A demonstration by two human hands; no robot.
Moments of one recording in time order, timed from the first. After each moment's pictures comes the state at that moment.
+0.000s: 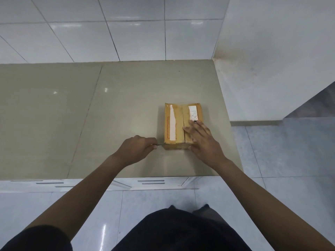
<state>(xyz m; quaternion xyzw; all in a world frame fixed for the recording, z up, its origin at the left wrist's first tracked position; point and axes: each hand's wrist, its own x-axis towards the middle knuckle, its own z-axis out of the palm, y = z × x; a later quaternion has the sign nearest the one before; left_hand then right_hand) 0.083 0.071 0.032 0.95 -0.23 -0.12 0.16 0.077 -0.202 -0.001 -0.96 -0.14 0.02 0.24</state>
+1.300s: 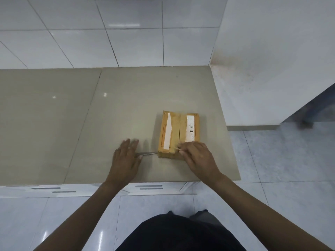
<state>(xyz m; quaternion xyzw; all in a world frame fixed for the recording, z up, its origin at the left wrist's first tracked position) 0.038 0.088 -0.017 0.98 -0.05 0.00 0.20 0.044 -0.183 0.008 -0.92 -0.21 -0.12 0.32</state>
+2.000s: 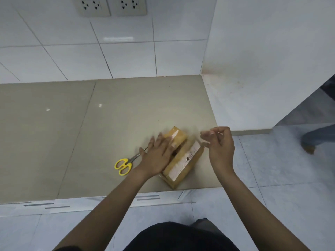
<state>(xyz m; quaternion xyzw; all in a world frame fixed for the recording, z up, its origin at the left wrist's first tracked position) 0.088 -0.021 0.038 0.94 -0.05 -0.21 0.28 0.064 -0.209 0.070 -0.70 0.18 -0.17 0.67</state>
